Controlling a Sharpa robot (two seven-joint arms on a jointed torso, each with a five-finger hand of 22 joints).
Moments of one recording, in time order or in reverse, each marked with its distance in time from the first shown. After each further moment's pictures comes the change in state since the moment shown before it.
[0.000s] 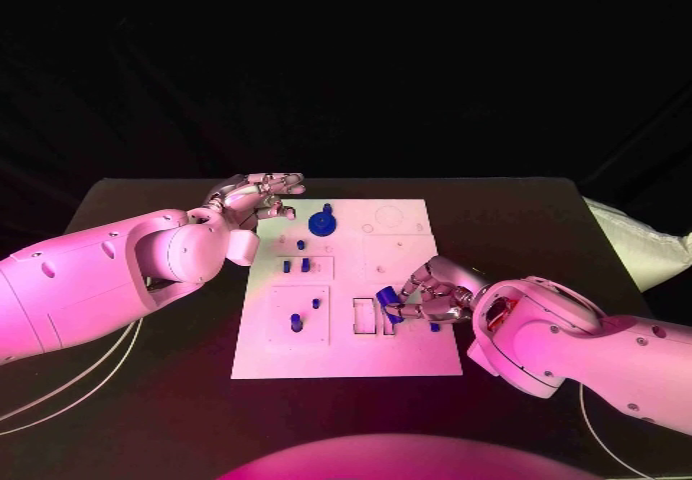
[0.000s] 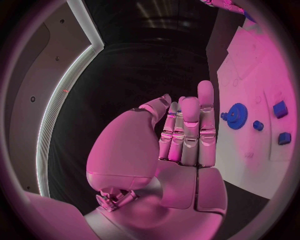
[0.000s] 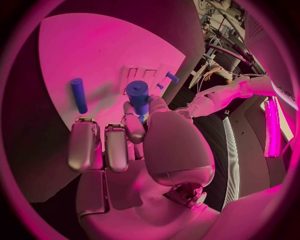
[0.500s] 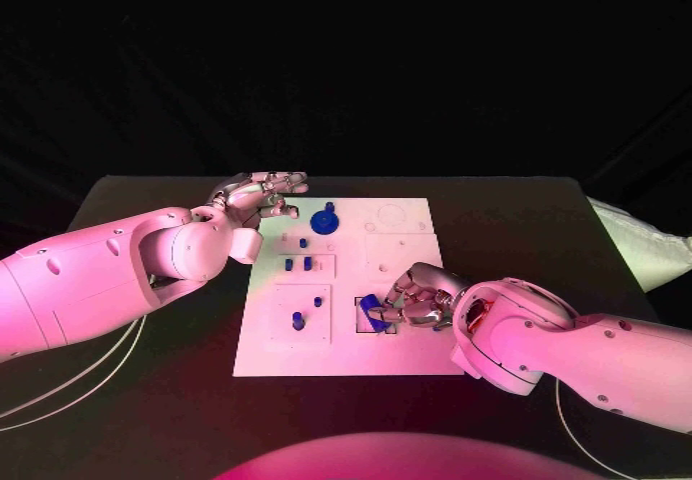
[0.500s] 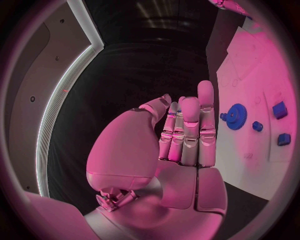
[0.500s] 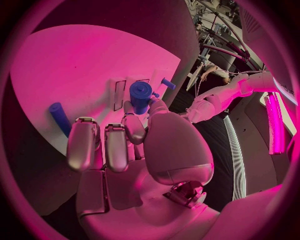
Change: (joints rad) left arm -0.001 0.002 0.000 -0.001 0.000 0.000 -0.001; left_hand 0.000 0.000 0.000 0.000 0.000 0.000 0.000 0.000 0.000 0.000 0.000 0.000 0.000 0.000 0.000 0.000 0.000 0.000 0.000 0.000 0.000 0.000; right arm -0.009 0.085 0.000 -0.047 0.057 0.040 -0.011; right_hand -0.030 0.025 -0.017 0.011 0.000 0.009 -0.001 0.008 0.024 0.004 -0.004 0.000 0.000 -0.004 -0.004 0.000 -0.004 0.000 0.000 0.000 0.000 0.000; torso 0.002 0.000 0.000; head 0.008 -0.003
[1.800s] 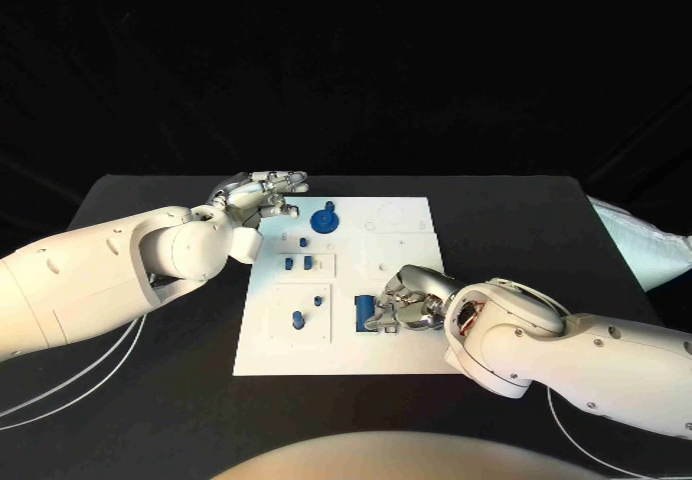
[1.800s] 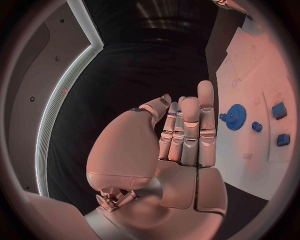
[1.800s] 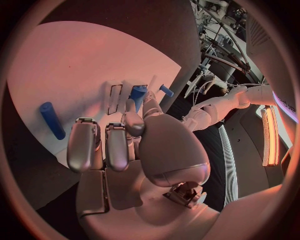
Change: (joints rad) left arm 0.000 -0.002 0.000 0.002 -0.001 0.001 -0.004; left_hand 0.000 0.000 0.000 0.000 0.000 0.000 0.000 0.000 0.000 0.000 0.000 0.000 0.000 0.000 0.000 0.000 0.000 0.000 0.000 0.000 0.000 0.000; right arm -0.009 0.028 -0.001 -0.003 -0.112 0.038 -0.005; right_hand 0.097 0.025 -0.053 -0.167 -0.407 0.008 -0.012 0.035 0.099 -0.017 -0.010 -0.108 -0.048 0.004 -0.011 -0.016 -0.014 0.000 0.004 -0.004 0.001 0.016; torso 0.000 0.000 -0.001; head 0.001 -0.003
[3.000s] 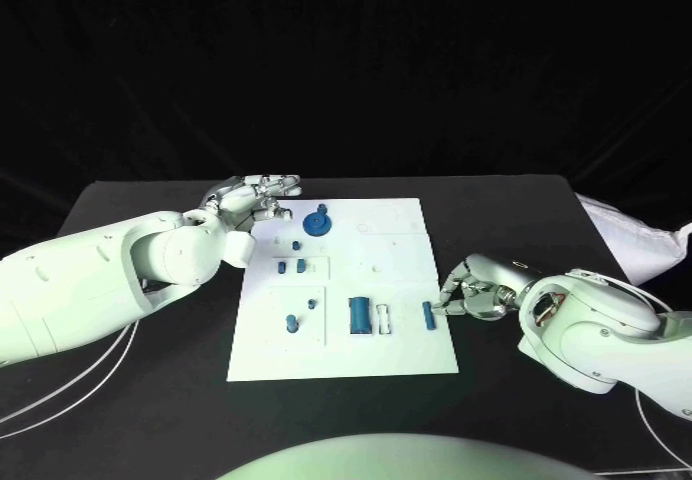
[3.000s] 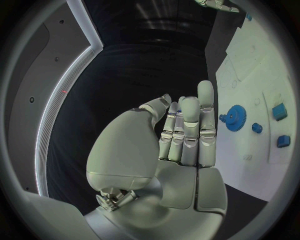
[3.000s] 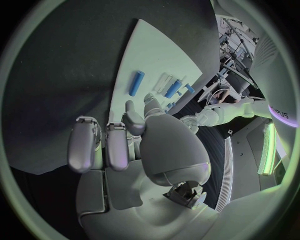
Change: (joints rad) left arm -0.001 -0.002 0.000 -0.001 -0.003 0.001 -0.003; left_hand 0.000 0.000 0.000 0.000 0.000 0.000 0.000 0.000 0.000 0.000 0.000 0.000 0.000 0.000 0.000 0.000 0.000 0.000 0.000 0.000 0.000 0.000; right arm 0.033 -0.283 -0.006 0.056 -0.119 0.038 0.068; right_hand -0.055 0.015 -0.020 0.047 0.187 -0.039 0.011 -0.032 0.002 -0.001 0.010 -0.017 0.001 -0.004 0.004 0.000 0.000 0.000 -0.001 0.001 0.000 0.001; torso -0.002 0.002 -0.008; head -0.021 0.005
